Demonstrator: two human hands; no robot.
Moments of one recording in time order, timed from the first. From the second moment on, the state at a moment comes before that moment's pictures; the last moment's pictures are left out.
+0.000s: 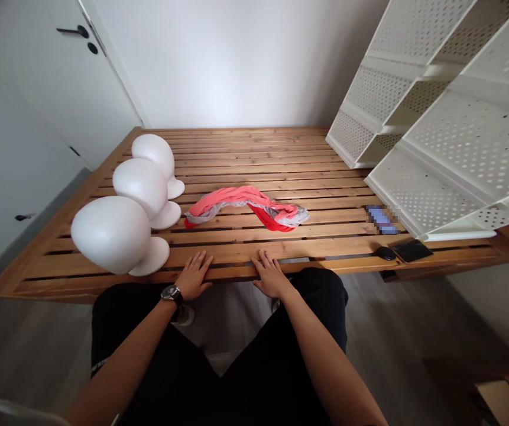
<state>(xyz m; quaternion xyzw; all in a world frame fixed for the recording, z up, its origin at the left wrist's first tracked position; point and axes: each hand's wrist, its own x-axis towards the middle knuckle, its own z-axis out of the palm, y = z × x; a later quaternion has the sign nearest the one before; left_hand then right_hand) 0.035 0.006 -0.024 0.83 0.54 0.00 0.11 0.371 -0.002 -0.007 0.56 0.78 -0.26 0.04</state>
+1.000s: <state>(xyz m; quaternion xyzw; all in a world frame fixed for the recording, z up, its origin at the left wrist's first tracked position) 0.033 0.006 -0.027 0.84 0.54 0.00 0.11 0.375 -0.004 -0.010 0.56 0.80 -0.24 0.04</state>
